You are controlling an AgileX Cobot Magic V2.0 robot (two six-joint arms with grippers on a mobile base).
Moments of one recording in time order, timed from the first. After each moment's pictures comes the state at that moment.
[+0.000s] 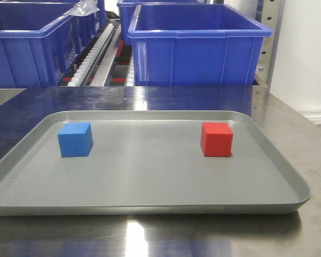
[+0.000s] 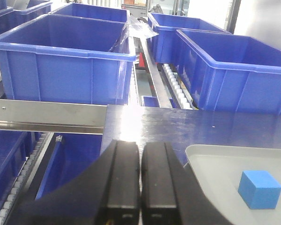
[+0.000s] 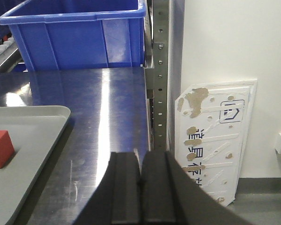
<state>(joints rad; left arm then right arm) -0.10 -0.01 0.01 0.07 0.04 -0.22 0.05 -0.01 0.03 -0.08 0.13 0.20</state>
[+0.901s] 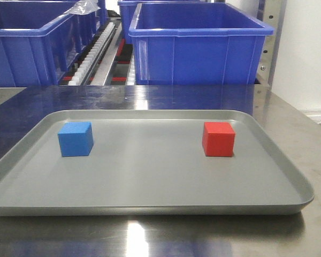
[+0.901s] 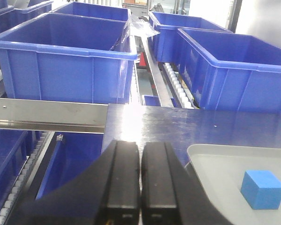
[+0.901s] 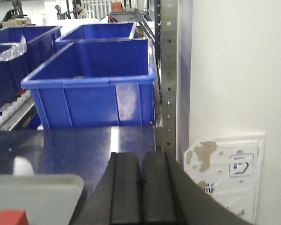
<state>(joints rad) -0.10 -0.01 0.01 0.07 0.04 -0.22 0.05 0.19 -0.15 -0.08 -0.05 0.20</state>
